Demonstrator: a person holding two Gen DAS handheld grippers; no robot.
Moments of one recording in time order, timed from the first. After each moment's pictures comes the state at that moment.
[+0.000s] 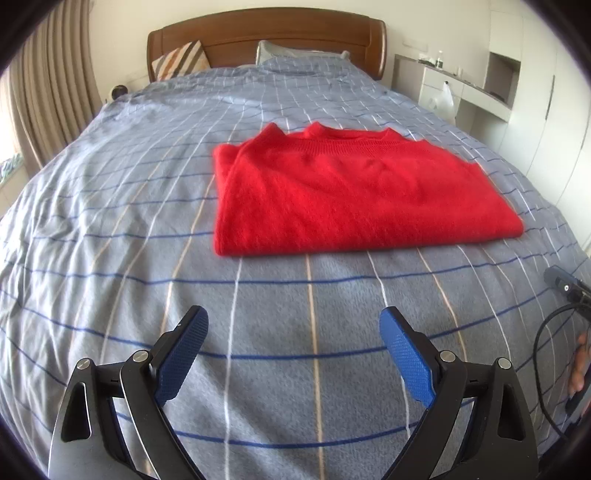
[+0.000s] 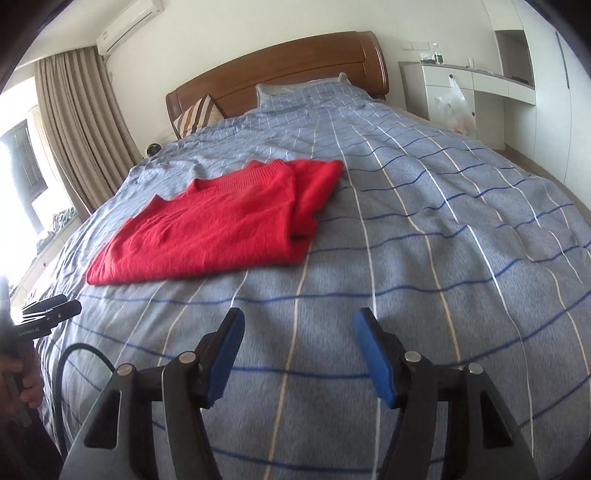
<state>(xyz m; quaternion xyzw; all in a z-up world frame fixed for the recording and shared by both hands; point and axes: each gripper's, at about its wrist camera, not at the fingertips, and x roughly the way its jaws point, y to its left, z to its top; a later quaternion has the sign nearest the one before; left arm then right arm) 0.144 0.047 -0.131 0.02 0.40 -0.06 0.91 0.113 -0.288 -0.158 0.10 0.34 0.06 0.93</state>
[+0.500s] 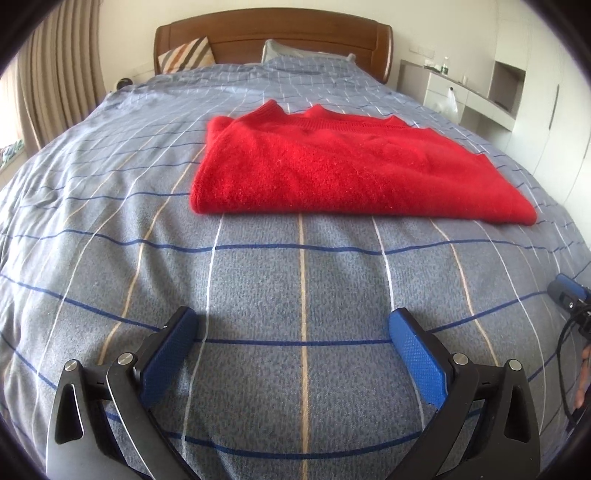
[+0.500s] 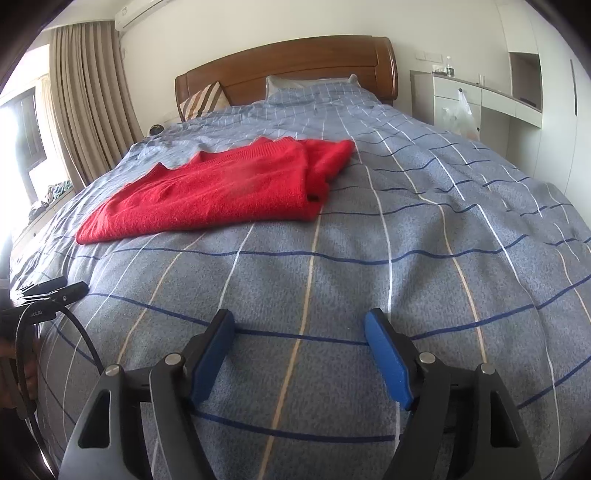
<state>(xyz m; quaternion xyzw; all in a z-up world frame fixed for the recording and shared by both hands) 0.143 0.043 -0.168 0.00 0.39 -0.06 0.92 0.105 -0.270 -0.185 0.05 0.34 0.06 0.94</state>
